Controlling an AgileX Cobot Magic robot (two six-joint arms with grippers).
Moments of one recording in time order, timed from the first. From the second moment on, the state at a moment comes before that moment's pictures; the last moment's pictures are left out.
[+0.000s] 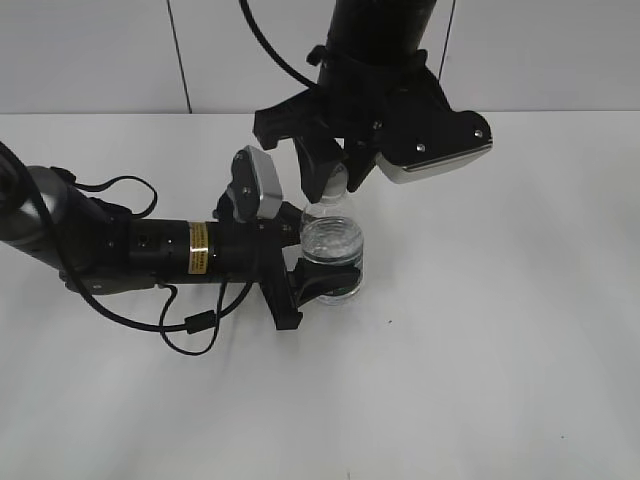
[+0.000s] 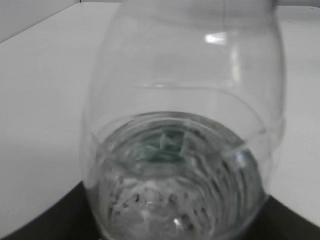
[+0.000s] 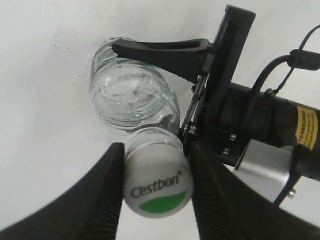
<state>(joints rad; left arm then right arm) -0.40 2.23 -1.00 1.10 -1.01 -0.36 0.69 2.01 -1.78 0.16 1.20 -3.13</state>
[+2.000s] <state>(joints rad) -0.41 2.23 -1.00 1.09 -1.00 -0.38 0.69 1.89 -1.87 0.17 1.22 -0.14</state>
